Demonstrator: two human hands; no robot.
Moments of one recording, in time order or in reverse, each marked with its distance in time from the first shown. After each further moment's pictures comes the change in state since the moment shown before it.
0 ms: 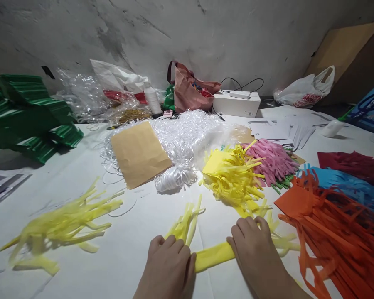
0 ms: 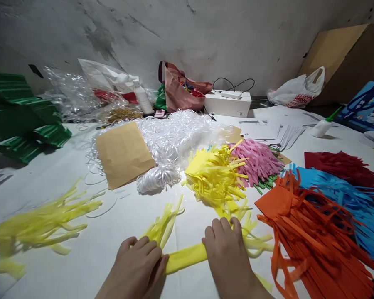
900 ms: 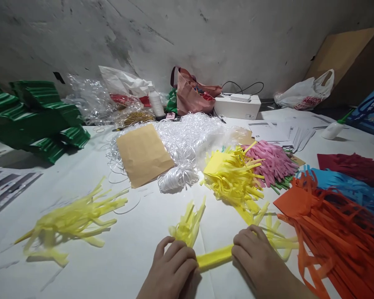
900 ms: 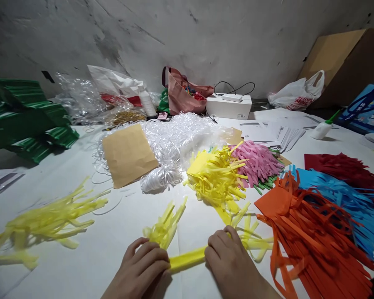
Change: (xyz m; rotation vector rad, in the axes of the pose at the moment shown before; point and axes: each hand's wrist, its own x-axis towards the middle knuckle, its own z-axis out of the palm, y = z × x) left_hand -0.013 0.002 0.019 -0.324 0.381 0.180; right_hand -0.021 0.014 -0.009 0.282 -0.061 -0.238
